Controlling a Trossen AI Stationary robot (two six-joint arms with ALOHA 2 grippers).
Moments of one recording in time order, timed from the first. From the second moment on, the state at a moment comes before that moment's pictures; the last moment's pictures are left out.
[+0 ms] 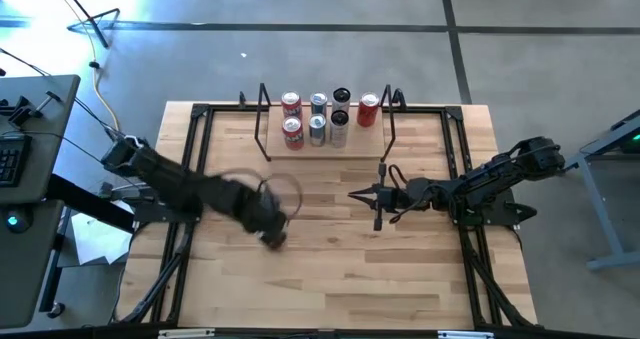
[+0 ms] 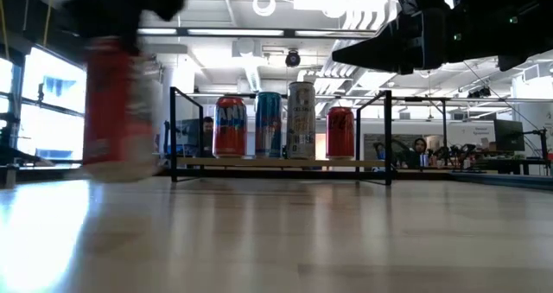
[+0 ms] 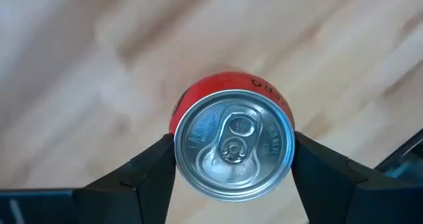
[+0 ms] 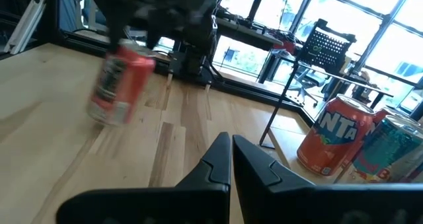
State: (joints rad) left arm -0.36 1.51 1.21 -1.04 -0.01 -1.24; right arm 0.18 1.41 0.37 0.96 0.28 -0.32
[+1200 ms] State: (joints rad) left arm -0.05 1.79 1.47 -0.88 -0.10 -0.70; right arm 0.22 1.41 0.37 0.89 0.36 -0.23
